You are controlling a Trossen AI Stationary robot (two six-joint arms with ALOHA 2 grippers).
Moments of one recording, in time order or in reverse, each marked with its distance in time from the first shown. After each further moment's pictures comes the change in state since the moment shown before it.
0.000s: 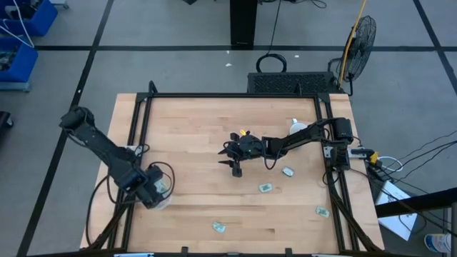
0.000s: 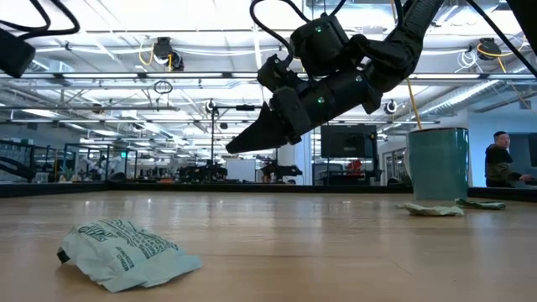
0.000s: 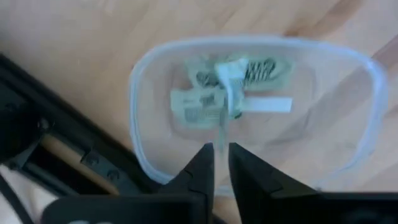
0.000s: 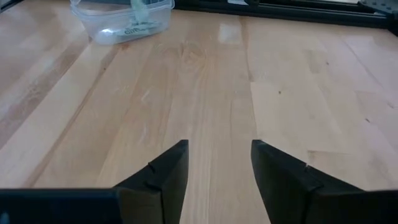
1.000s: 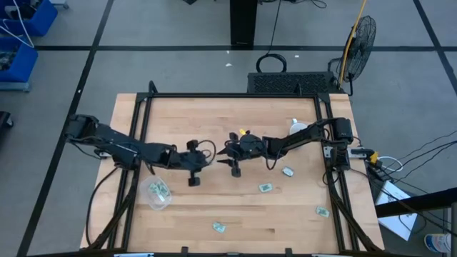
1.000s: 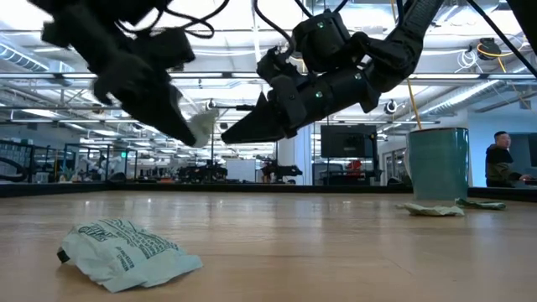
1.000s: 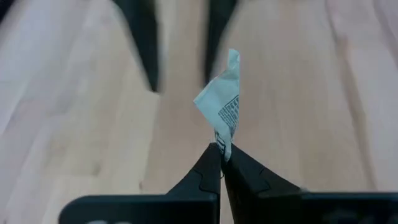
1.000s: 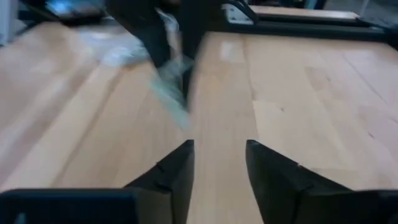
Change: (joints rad) left arm 0.570 0.146 -0.116 1.048 -0.317 1.430; right arm 0.001 0.000 0.000 0.060 -0.013 0.032
